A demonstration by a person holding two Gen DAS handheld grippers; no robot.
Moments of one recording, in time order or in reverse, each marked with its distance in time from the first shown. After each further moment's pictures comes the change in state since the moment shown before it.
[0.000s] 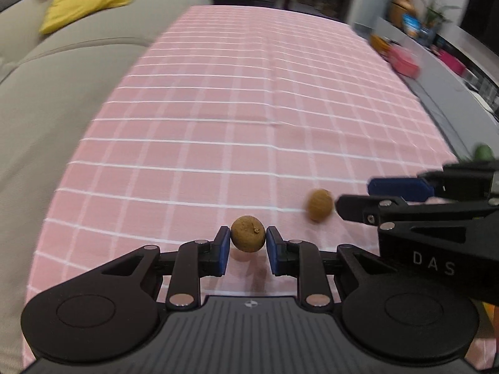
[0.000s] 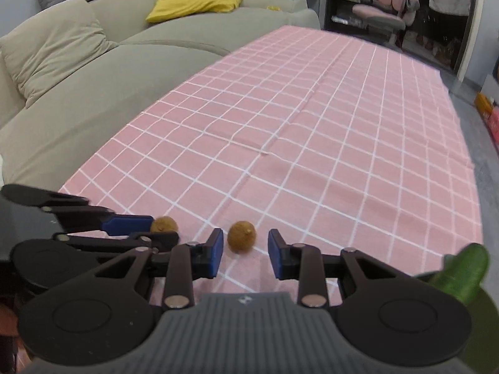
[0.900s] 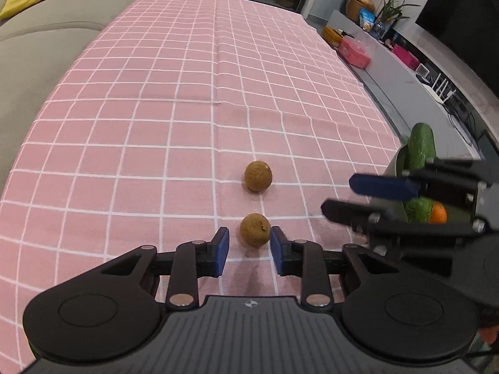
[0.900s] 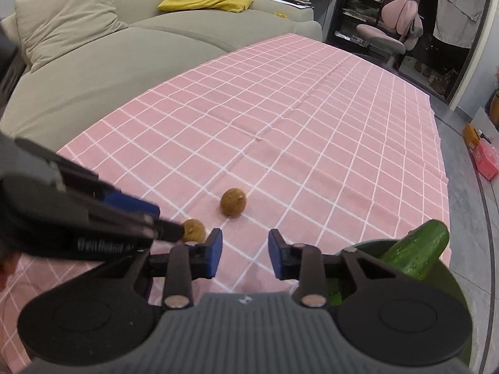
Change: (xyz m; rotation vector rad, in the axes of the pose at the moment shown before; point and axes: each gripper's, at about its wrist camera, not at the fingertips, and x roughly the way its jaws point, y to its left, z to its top) left arm 0.001 -0.014 -0.012 0.052 0.052 -0.249; right arm -0.037 0.010 -0.034 -0.142 -0.024 -0.089
